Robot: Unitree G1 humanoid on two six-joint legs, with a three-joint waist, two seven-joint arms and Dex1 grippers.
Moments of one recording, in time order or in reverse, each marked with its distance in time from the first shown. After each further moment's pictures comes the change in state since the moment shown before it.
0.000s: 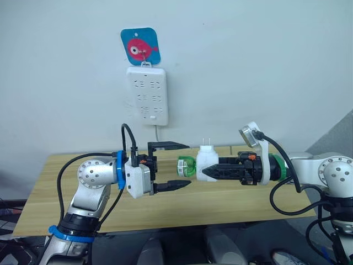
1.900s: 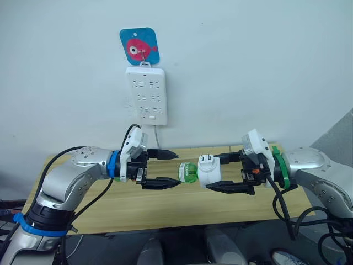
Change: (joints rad) left arm -0.057 0.250 0.006 -0.159 -0.436 1.104 0.016; right arm 0.090 -0.091 0.099 -0.270 -0.799 -0.471 0.560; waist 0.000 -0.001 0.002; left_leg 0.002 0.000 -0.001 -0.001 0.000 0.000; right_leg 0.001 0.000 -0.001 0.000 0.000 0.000
